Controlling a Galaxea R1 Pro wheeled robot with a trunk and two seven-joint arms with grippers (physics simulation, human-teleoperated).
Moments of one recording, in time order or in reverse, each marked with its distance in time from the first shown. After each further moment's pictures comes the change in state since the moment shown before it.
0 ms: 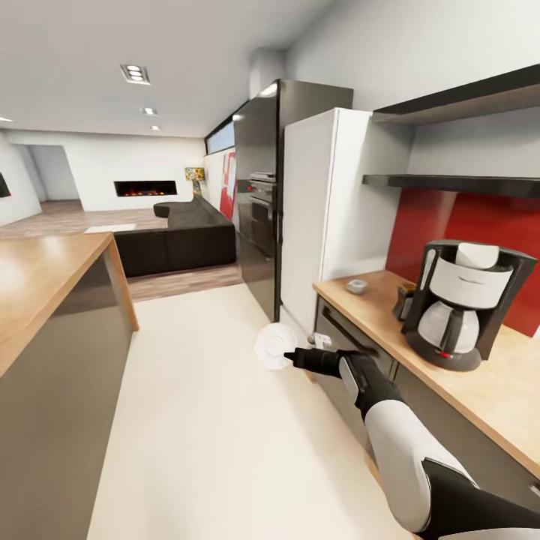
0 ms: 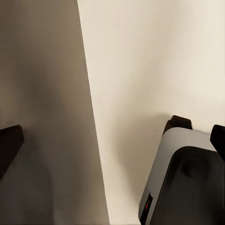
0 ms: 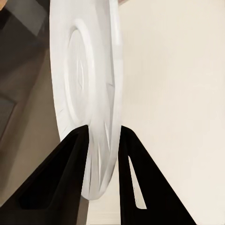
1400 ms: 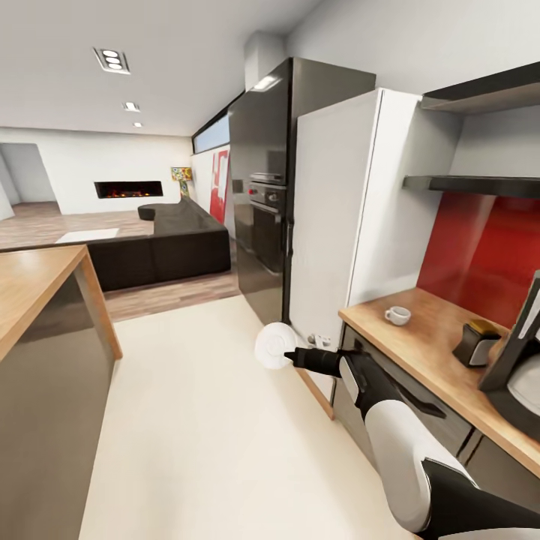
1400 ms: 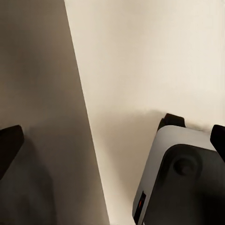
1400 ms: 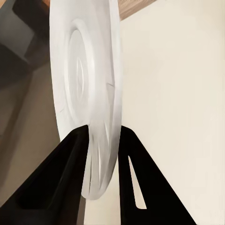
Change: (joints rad) left arm 0.000 -0.018 0.000 0.000 -0.002 -0.001 -0.001; right arm 0.000 0.000 -0.001 -0.003 0.001 -0.002 0.000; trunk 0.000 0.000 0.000
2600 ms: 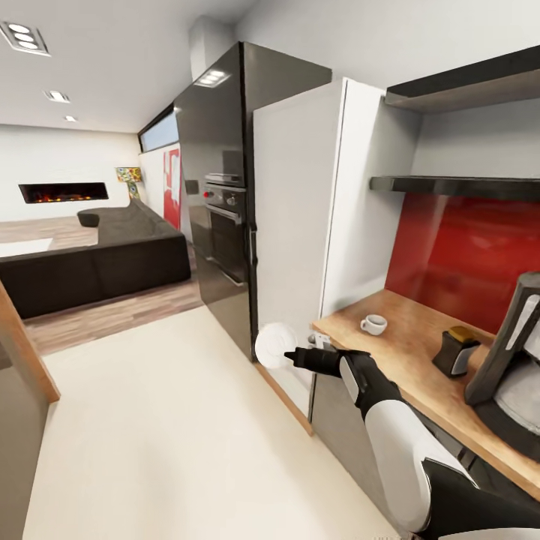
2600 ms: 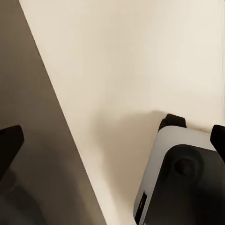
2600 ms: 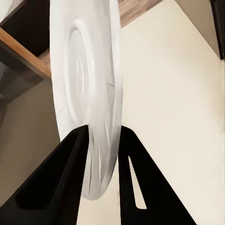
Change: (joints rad) left arm 0.000 0.002 0.000 0.001 -0.001 -0.001 0.001; right arm 0.000 0.000 -0.001 -0.001 0.000 0.002 0.000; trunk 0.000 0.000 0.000
